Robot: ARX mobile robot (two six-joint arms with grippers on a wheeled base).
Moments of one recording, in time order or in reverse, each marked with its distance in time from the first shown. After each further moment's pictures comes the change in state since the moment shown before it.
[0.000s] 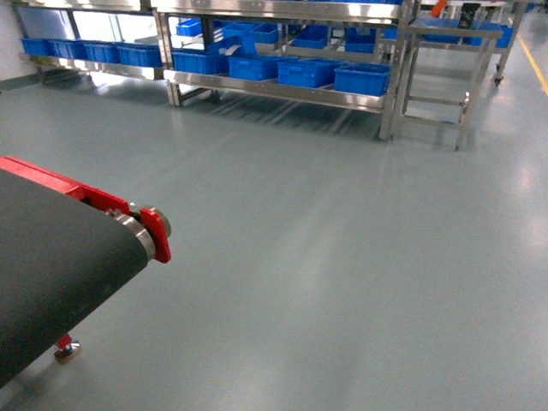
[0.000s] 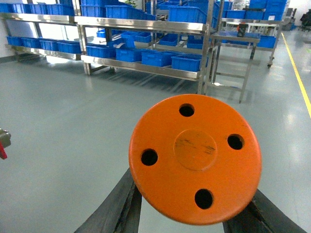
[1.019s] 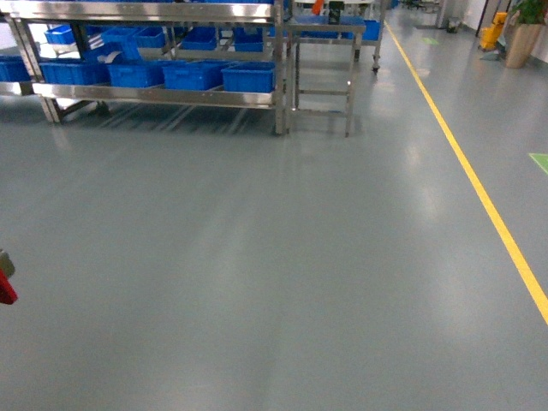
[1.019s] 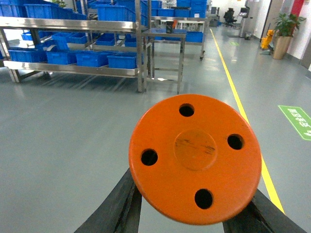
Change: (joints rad) left arm 0.000 0.000 0.000 0.000 0.000 0.000; right arm 0.000 0.000 0.000 0.000 0.000 0.000
